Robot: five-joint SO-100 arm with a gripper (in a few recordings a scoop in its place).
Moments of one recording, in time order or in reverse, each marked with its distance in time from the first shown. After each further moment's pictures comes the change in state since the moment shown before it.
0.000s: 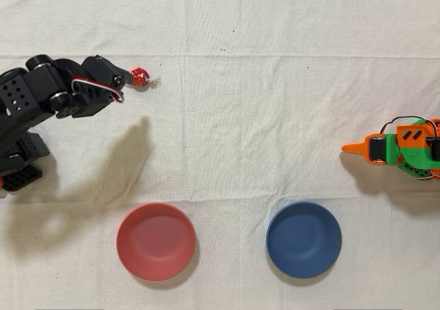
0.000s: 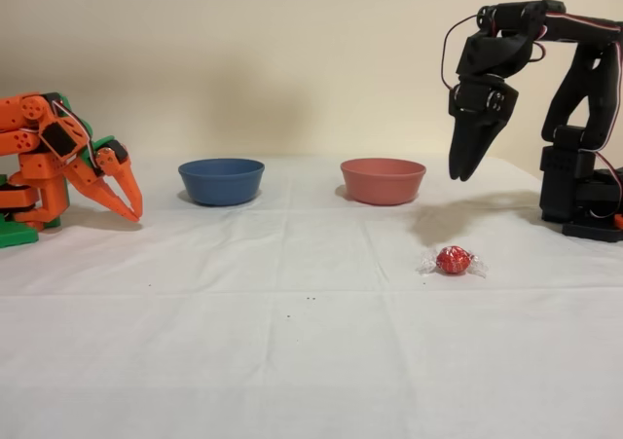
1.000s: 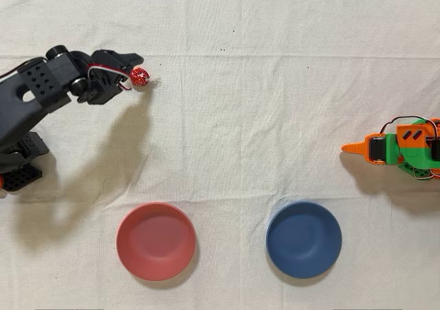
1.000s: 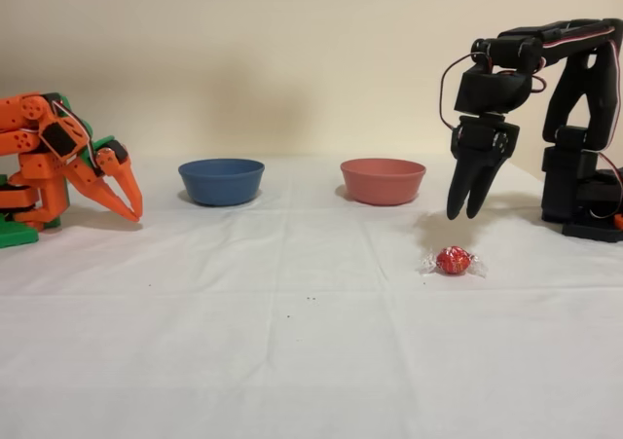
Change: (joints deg) arm -5.4 -10.1 3.3 -7.8 -0.5
